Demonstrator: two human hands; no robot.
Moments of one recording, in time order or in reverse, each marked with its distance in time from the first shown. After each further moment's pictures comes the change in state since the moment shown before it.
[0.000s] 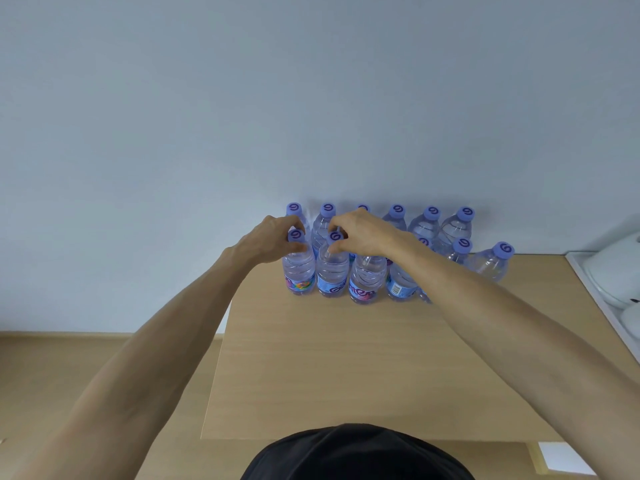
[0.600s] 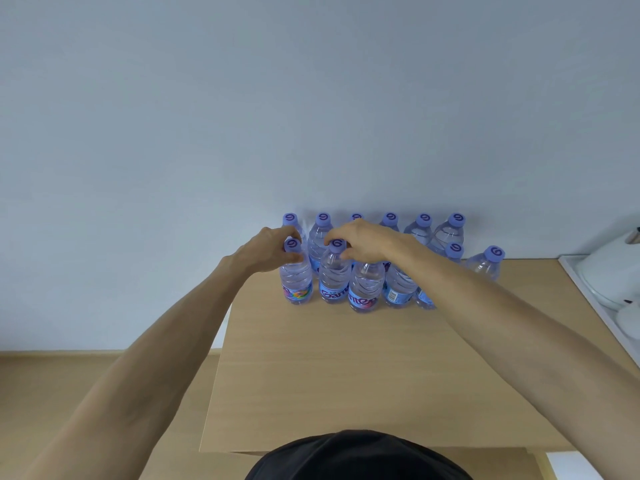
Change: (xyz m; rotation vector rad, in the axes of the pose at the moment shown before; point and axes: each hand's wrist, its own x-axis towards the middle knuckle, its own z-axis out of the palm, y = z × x) left_hand -0.004 0.005 -0.002 0.008 -0.020 0.006; right_hand -0.012 0.007 -0.011 -0.121 -0.137 -0.009
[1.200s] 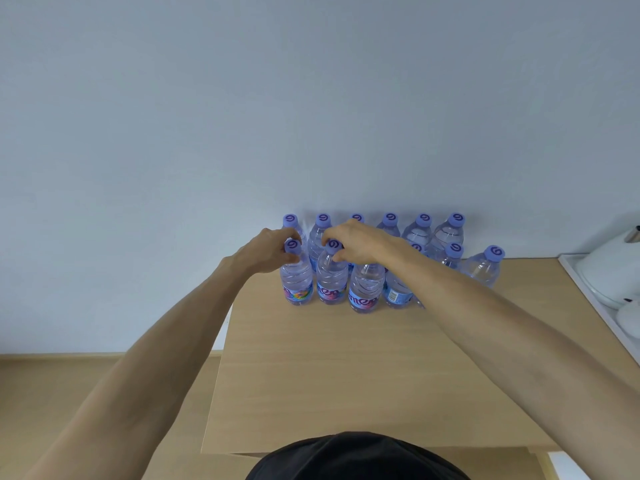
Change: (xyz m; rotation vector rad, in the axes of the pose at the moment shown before) left_hand 0.002 -0.001 -0.002 0.026 -0.031 0.001; right_hand 0.008 -0.009 0.007 0.006 0.110 0.012
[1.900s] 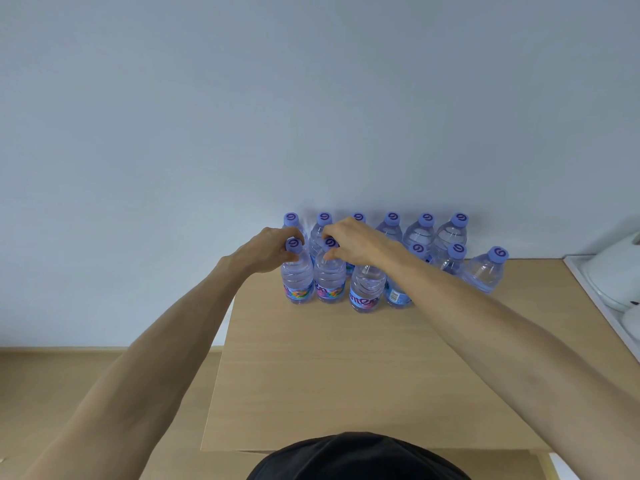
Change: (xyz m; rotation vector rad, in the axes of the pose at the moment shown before) left_hand -0.001 0.001 0.000 0.011 0.000 0.048; right_hand 0.006 -0.003 0.007 0.022 0.096 -0.029
